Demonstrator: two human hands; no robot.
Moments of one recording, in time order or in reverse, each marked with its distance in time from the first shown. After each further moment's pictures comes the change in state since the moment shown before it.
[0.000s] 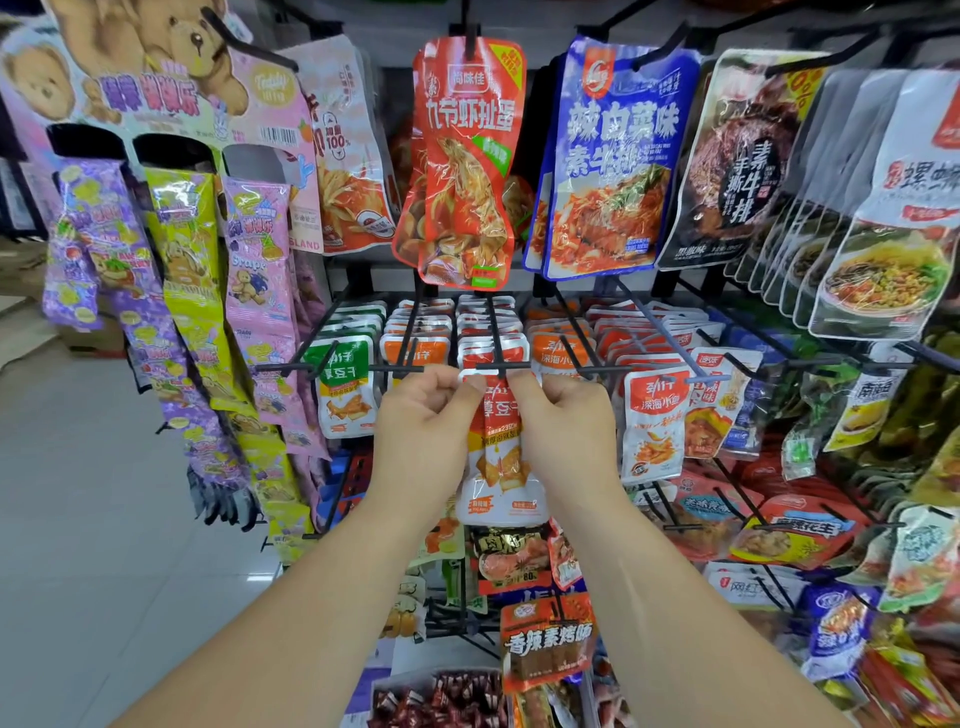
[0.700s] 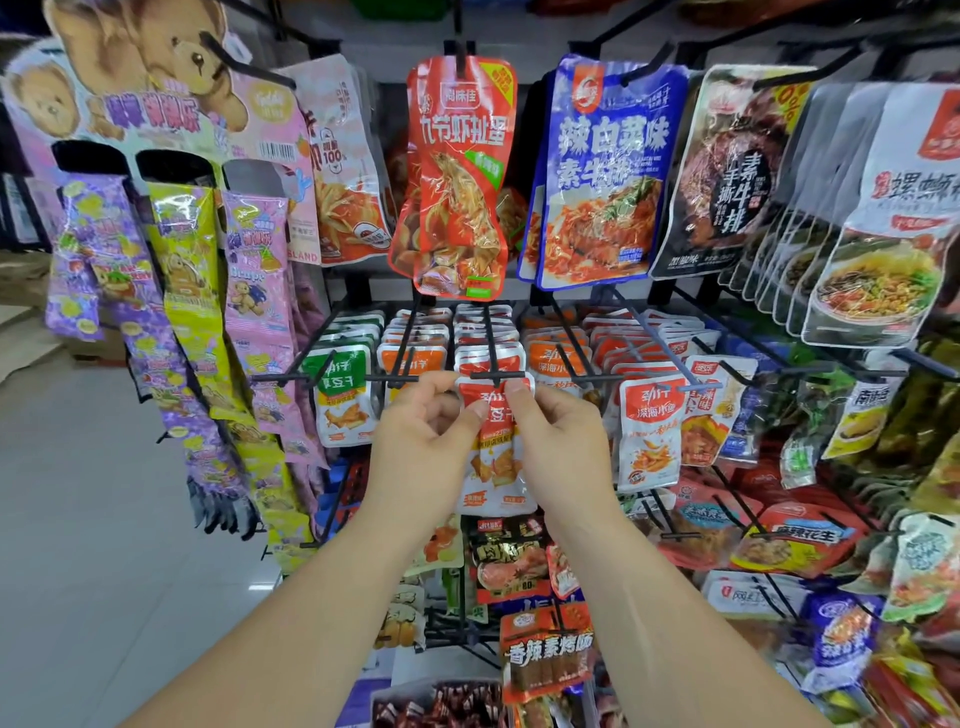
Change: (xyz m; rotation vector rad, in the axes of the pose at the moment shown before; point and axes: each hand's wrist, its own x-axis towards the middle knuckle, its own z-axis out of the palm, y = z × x) left_hand -0.005 0.003 -0.003 0.115 -0.025 0.067; right_hand -0.009 0.001 -0.004 0.047 -0.094 -0.045
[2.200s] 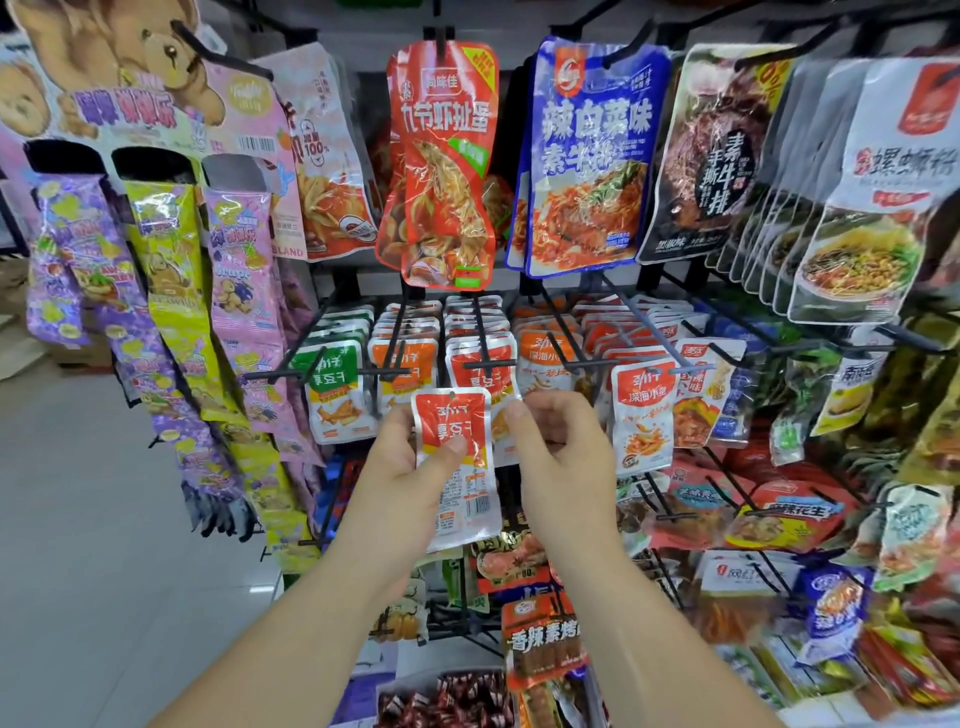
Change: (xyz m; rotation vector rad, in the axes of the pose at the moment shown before) left_hand -0.033 -0.001 -0.021 -0.105 -0.150 -0.255; right_hand -0.034 0.010 -0.006 -0.092 0.141 0.003
